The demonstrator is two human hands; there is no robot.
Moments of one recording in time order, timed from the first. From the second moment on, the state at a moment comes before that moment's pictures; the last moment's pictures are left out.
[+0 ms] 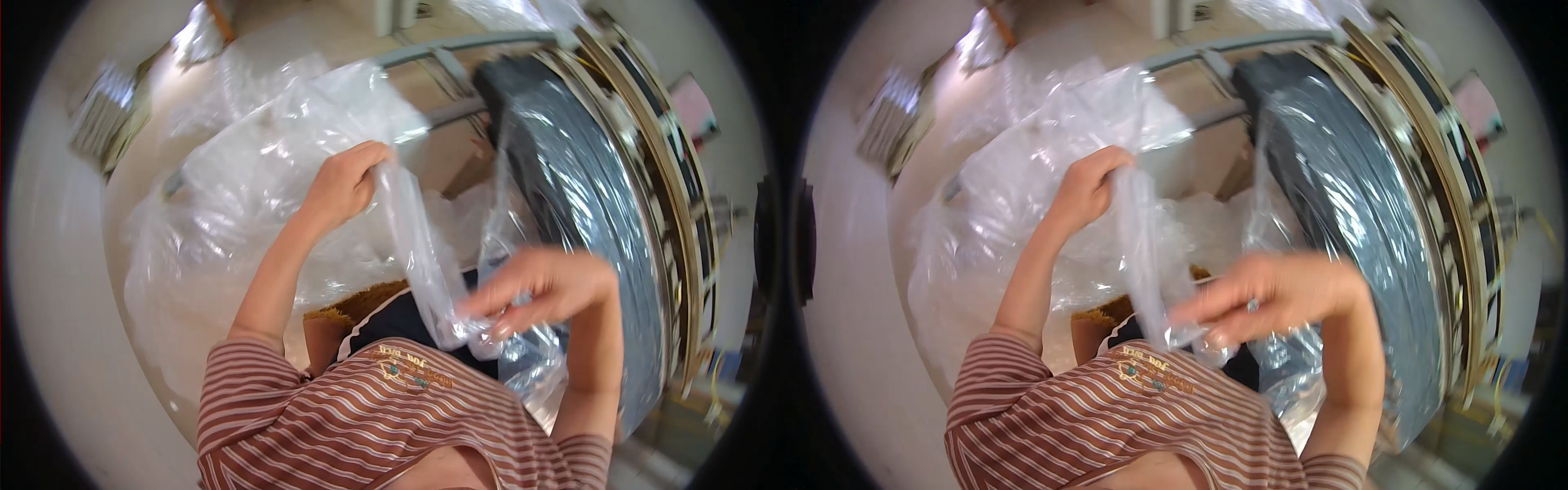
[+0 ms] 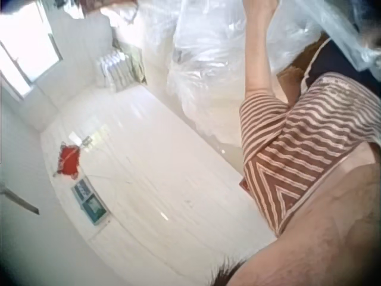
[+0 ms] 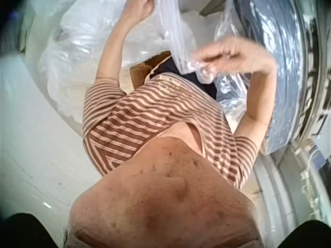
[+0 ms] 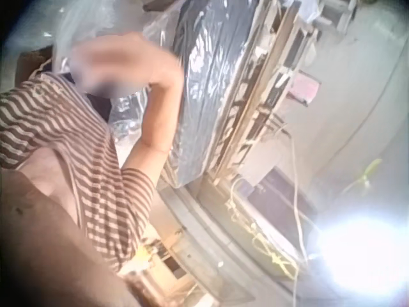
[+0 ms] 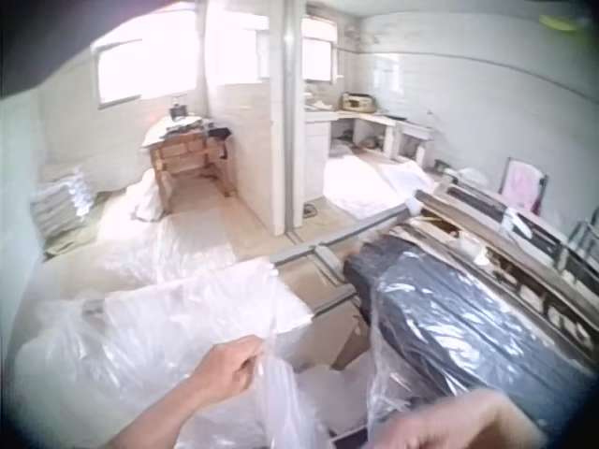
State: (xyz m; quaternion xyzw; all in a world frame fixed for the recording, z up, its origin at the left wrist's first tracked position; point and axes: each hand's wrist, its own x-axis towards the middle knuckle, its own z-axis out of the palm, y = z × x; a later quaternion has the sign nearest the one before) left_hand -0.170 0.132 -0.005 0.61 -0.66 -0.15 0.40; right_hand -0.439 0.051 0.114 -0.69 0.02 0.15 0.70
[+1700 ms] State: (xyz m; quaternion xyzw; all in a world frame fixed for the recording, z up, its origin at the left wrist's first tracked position) left_hand -0.481 0.079 0.052 0.41 -0.82 -0.15 0.36; right_hand -0.915 0.433 0.162 -0.43 0.73 -0.48 -0.20
